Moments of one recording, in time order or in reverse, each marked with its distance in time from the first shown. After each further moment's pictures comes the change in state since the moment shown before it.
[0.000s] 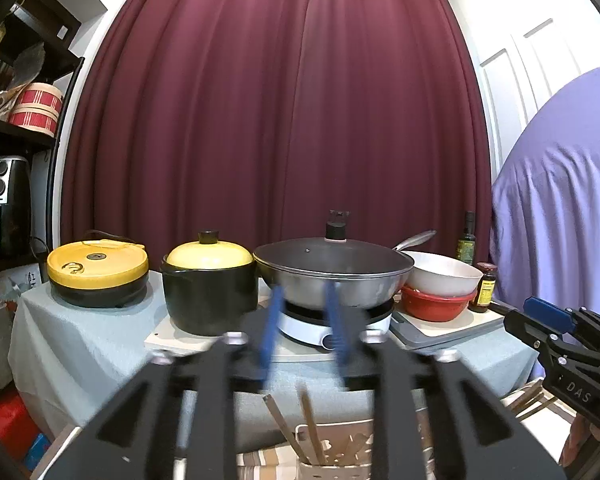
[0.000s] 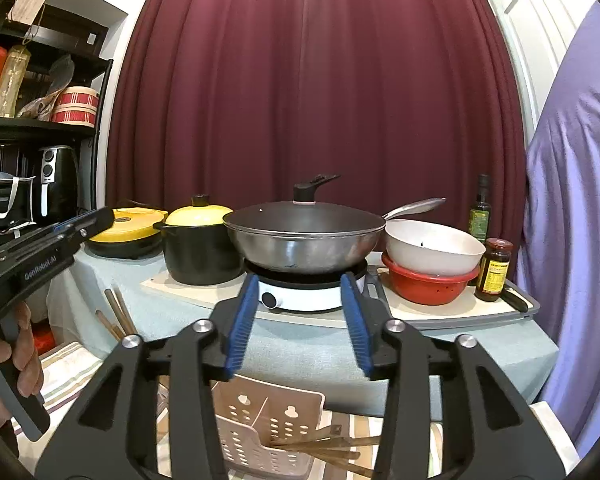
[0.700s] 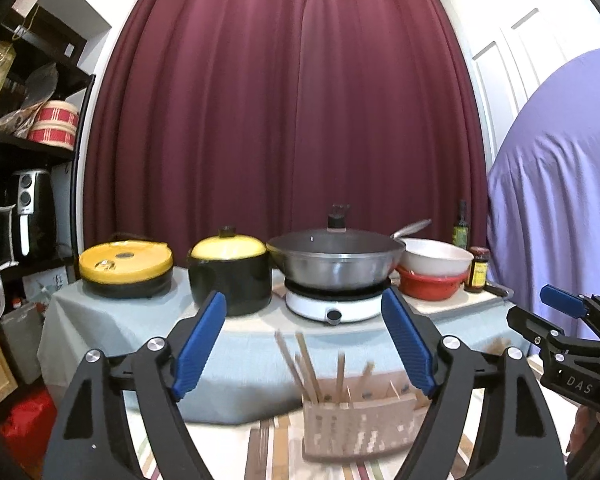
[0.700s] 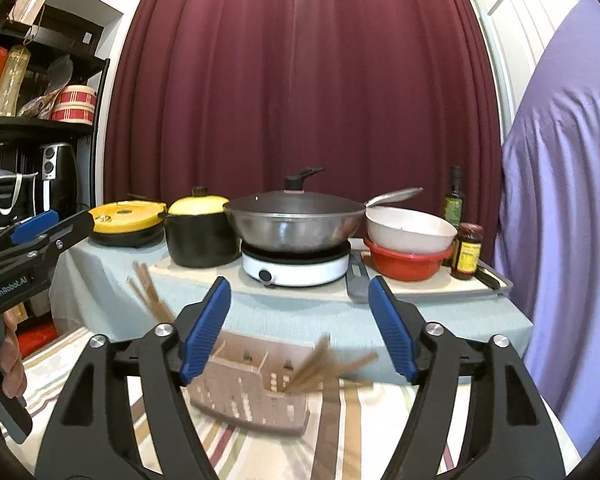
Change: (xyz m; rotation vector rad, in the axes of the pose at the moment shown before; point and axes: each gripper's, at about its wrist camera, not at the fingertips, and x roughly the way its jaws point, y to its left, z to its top) left arm -0.075 -0.015 -0.013 0.048 0.026 0.052; right arm -0.071 0.006 -0.020 0.006 0.036 -0.048
